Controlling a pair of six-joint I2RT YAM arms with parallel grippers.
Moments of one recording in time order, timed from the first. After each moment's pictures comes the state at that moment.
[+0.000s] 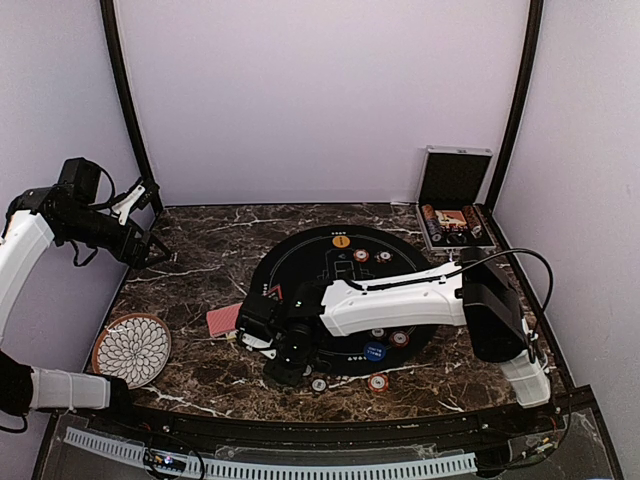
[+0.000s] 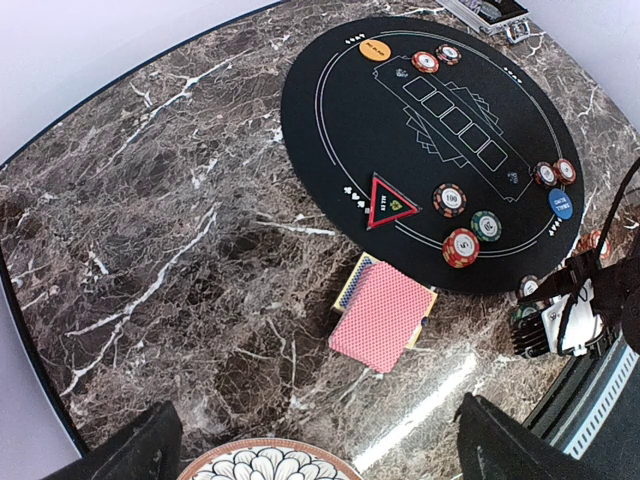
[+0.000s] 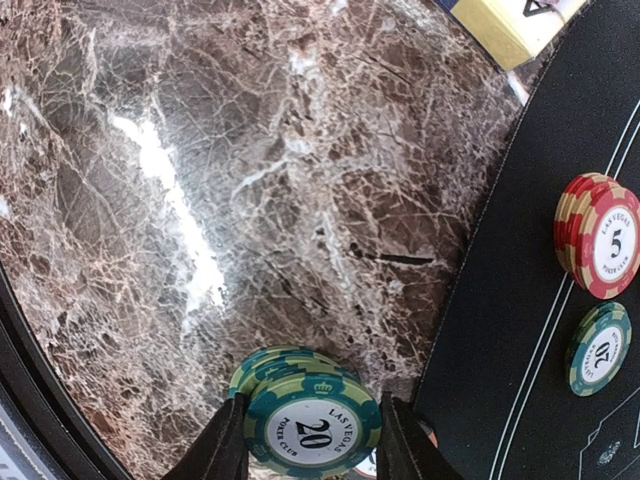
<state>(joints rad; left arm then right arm) 0.02 1.10 1.24 -1.09 0.49 0.46 1.32 2.25 1.83 -0.87 0.06 0.11</state>
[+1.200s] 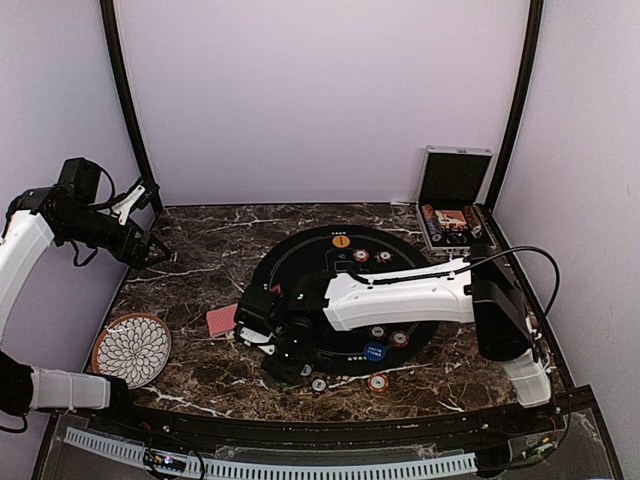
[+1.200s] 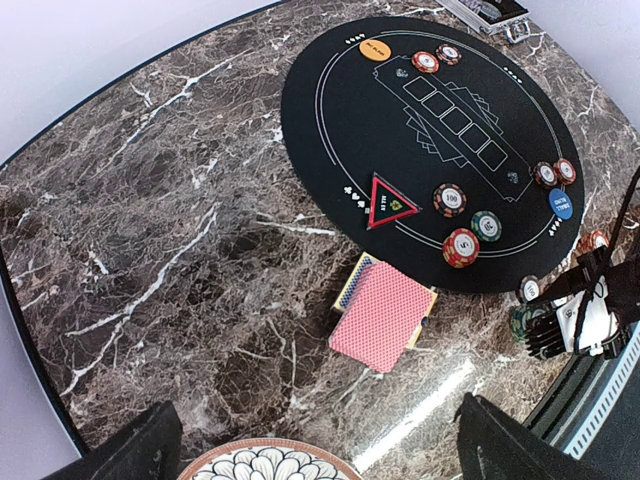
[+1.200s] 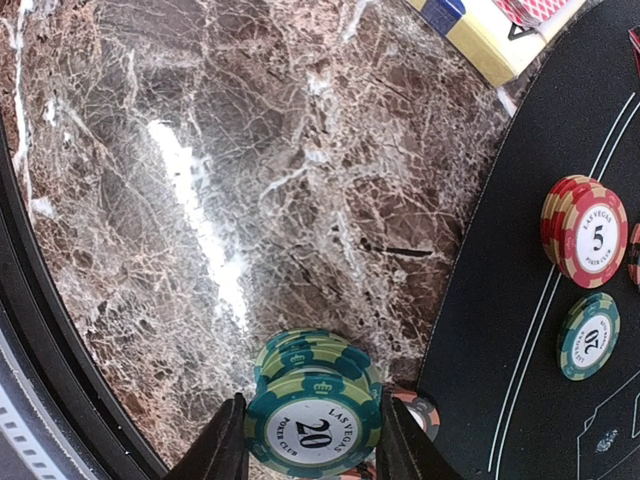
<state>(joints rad) 0.02 1.10 1.24 -1.09 0.49 0.46 1.32 2.22 1.85 -0.90 0.03 0.13</state>
